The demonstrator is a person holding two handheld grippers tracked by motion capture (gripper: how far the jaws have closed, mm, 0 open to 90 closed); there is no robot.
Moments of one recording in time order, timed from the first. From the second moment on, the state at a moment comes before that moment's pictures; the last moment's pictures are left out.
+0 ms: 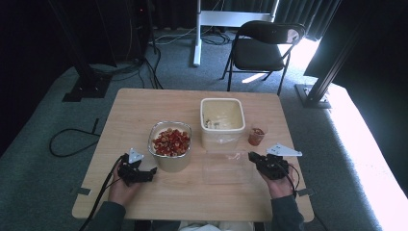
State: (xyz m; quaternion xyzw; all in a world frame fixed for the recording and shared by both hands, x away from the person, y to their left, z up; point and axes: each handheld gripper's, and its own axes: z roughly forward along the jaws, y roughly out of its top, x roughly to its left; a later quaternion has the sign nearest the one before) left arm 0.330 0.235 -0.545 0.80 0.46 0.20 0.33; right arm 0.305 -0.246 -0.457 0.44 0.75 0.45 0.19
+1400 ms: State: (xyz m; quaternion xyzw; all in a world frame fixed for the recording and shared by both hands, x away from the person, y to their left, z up) left arm 0.330 0.235 -0.545 0.80 0.46 0.20 0.33; right arm 0.327 -0.283 -0.360 0.45 0.71 0.47 0.28
